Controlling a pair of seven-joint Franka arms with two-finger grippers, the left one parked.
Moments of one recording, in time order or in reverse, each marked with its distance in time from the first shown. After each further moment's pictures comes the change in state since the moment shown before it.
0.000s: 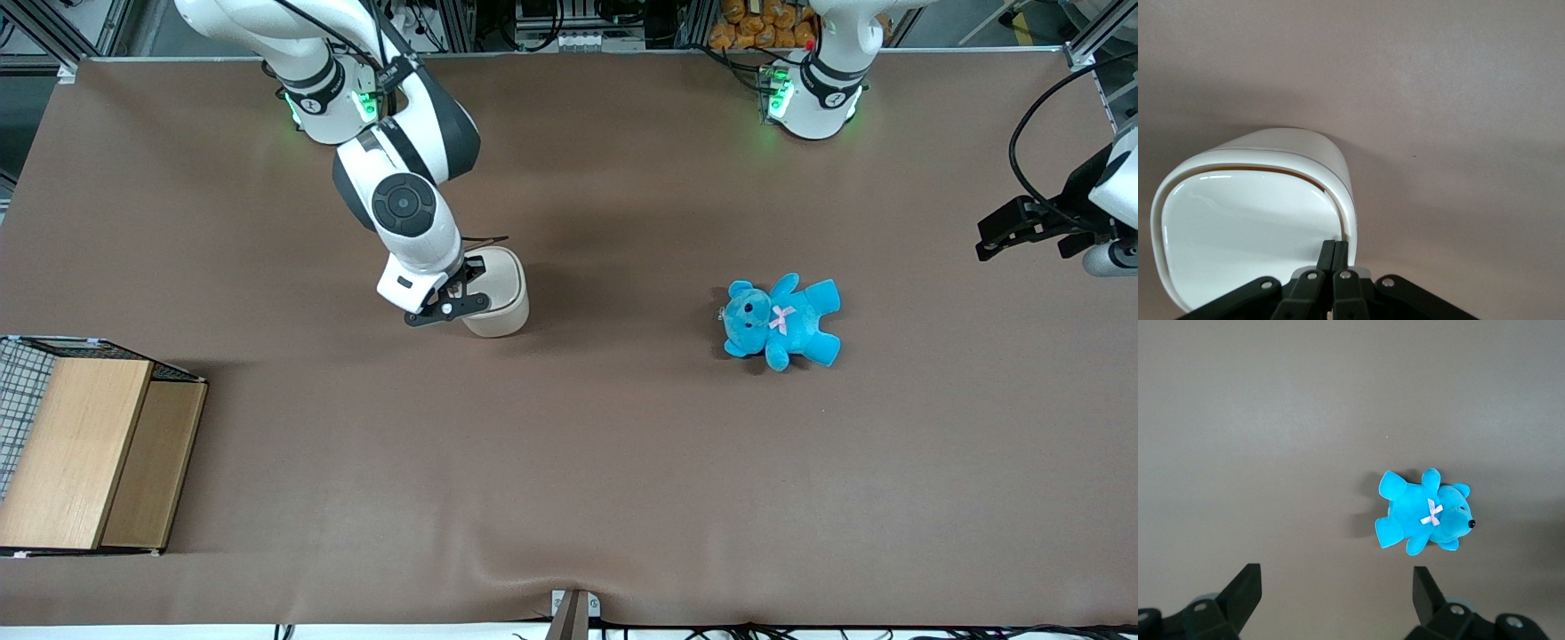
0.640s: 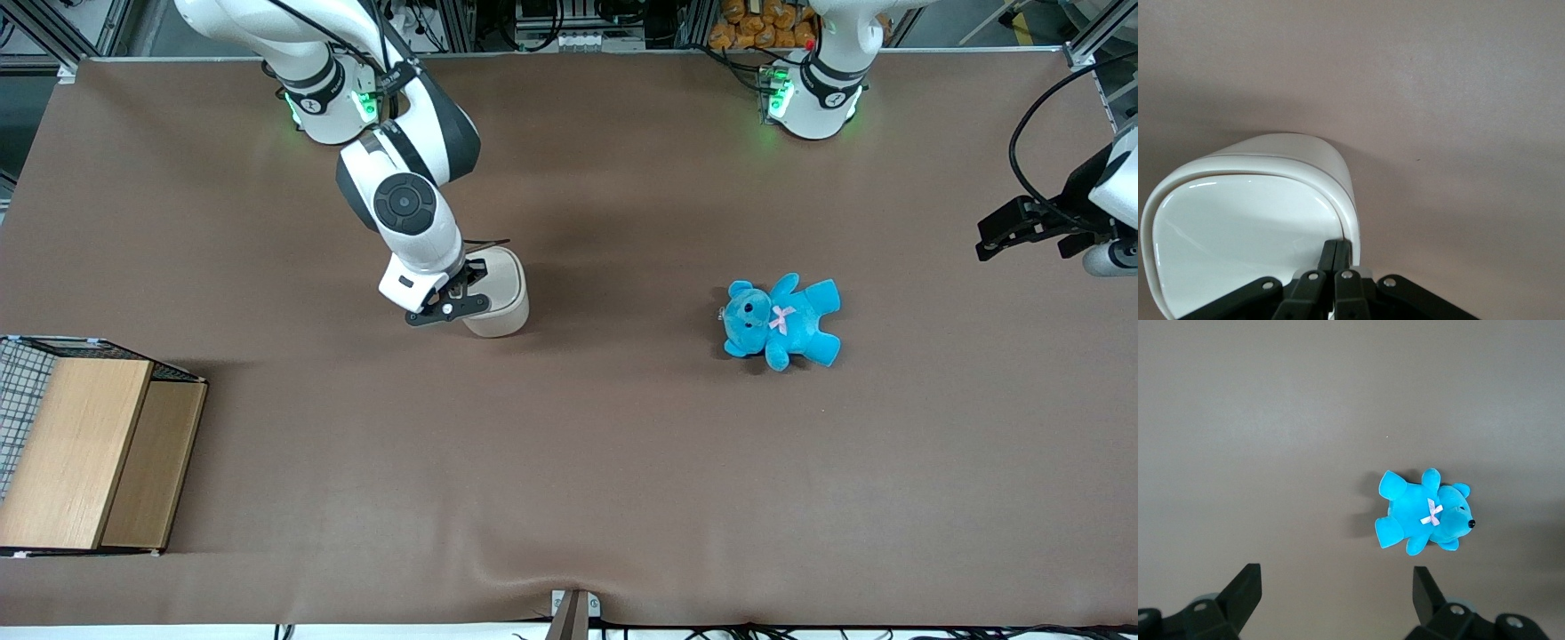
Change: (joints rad) arm 0.002 0.000 0.000 -0.027 0.000 0.045 0.020
